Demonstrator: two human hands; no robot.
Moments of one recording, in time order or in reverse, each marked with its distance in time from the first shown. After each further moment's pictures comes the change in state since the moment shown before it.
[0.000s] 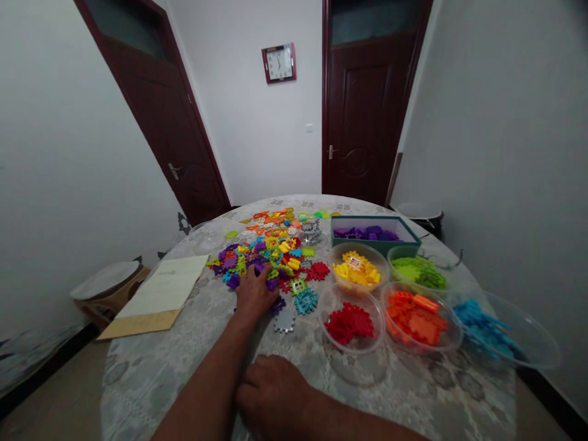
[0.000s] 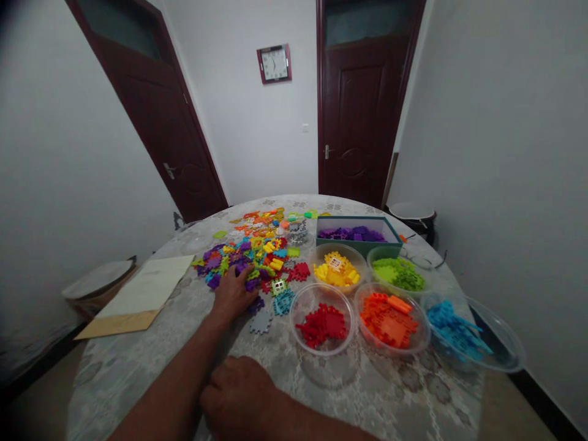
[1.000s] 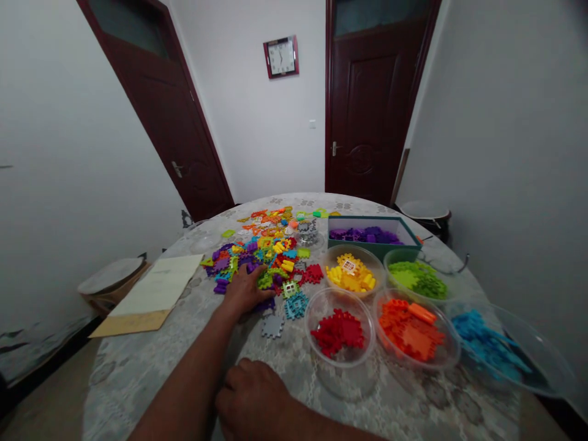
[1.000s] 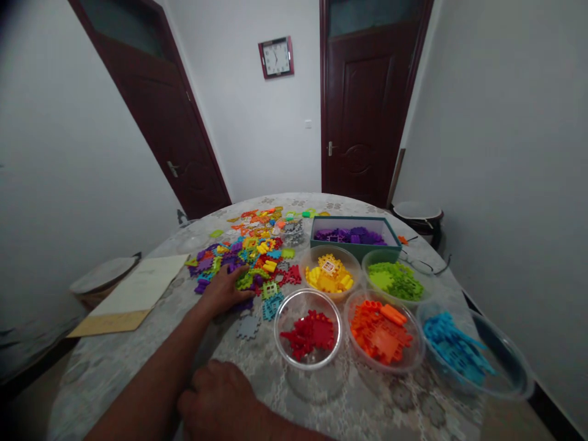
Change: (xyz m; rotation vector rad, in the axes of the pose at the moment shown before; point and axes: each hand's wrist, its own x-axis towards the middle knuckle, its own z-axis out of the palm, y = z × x) left_hand 0.025 -0.010 -0.003 0.014 -0.140 0.070; right_hand 0.002 -0.002 -0.011 0.061 -0.008 0.058
